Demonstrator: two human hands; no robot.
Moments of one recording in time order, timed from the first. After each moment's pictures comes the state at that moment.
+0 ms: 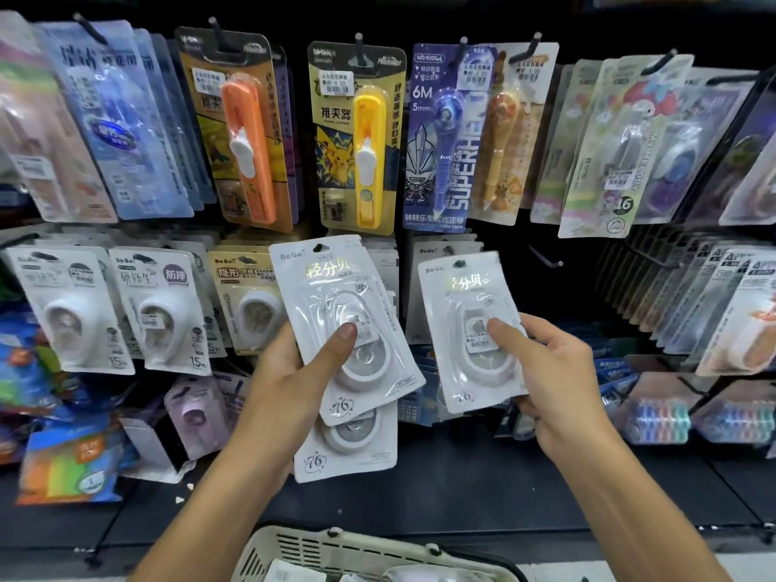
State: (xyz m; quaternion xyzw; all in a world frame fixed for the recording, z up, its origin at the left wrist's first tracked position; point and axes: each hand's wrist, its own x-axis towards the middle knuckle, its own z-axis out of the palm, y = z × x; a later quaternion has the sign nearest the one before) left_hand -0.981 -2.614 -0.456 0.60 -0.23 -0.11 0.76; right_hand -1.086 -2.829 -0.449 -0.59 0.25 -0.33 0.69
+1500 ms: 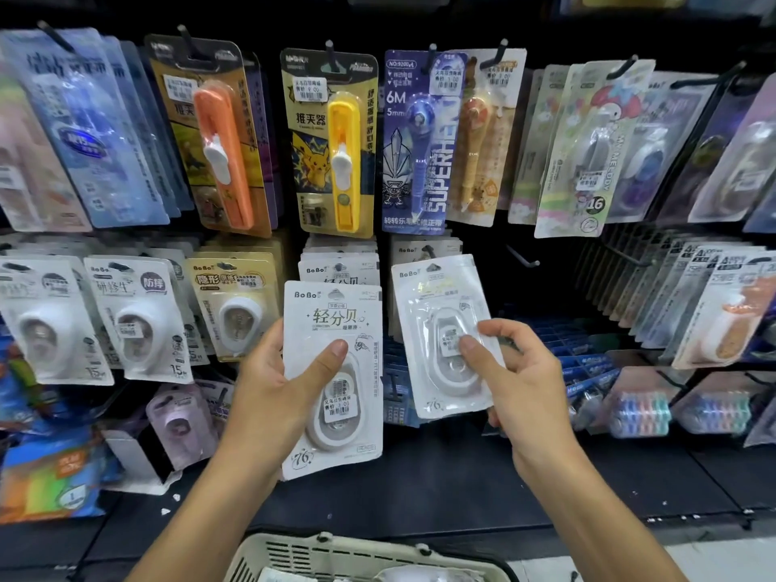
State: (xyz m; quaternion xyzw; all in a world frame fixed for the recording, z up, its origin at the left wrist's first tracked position) left_hand -0.985 -2.620 -0.458 0.63 -0.22 -0.08 0.74; right_hand -1.095 -2.821 -0.469 -0.65 0.21 -0.35 0.64
